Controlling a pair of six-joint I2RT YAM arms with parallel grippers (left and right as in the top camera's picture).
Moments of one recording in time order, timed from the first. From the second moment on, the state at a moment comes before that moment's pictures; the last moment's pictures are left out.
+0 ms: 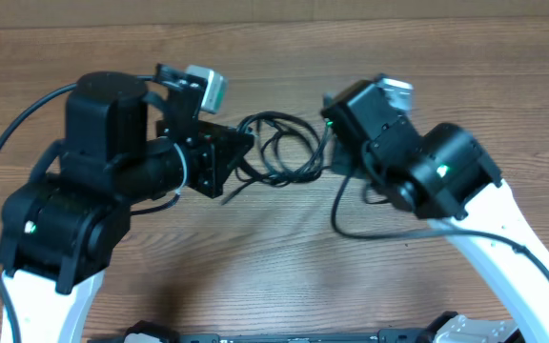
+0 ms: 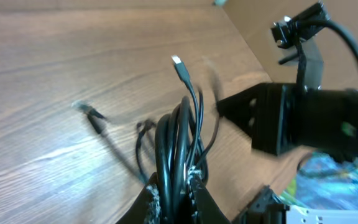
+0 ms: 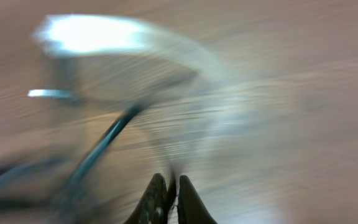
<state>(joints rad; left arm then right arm) -0.32 1.21 1.71 -1.13 0.50 -0.24 0.67 1.49 1.78 -1.43 0.36 0.86</state>
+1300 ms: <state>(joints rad) -0.31 1.23 1.71 -1.22 0.23 -0.82 0.66 1.49 1.77 -1.30 -0.69 -0.35</state>
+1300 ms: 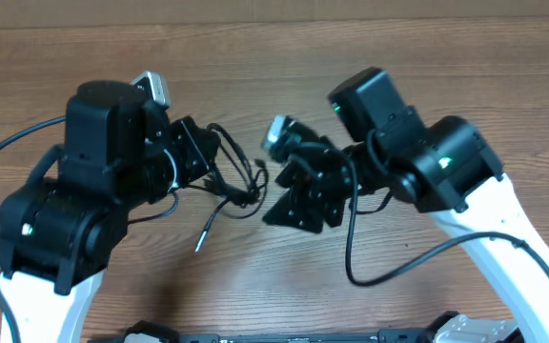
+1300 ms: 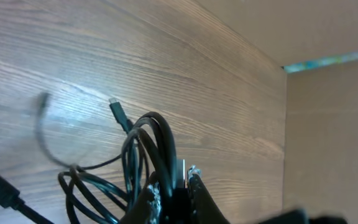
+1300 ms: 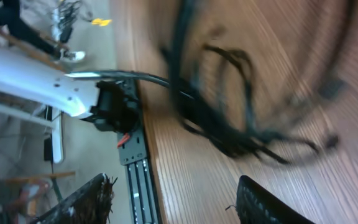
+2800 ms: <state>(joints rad) -0.30 1.24 1.85 -1.16 0.45 -0.86 0.68 1.49 1.77 -1.15 -0.46 -0.32</state>
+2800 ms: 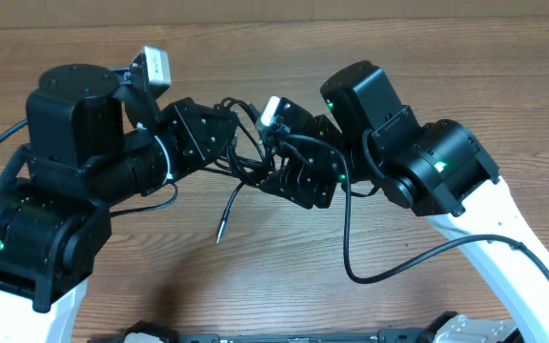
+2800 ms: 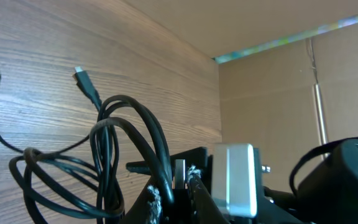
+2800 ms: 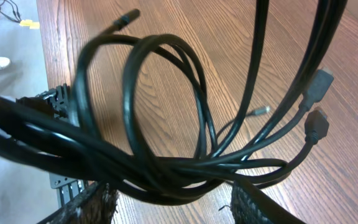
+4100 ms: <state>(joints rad) -0.24 1.24 1.89 -1.19 0.60 -0.83 0.66 1.49 1.77 -0.96 -0.16 0.20</state>
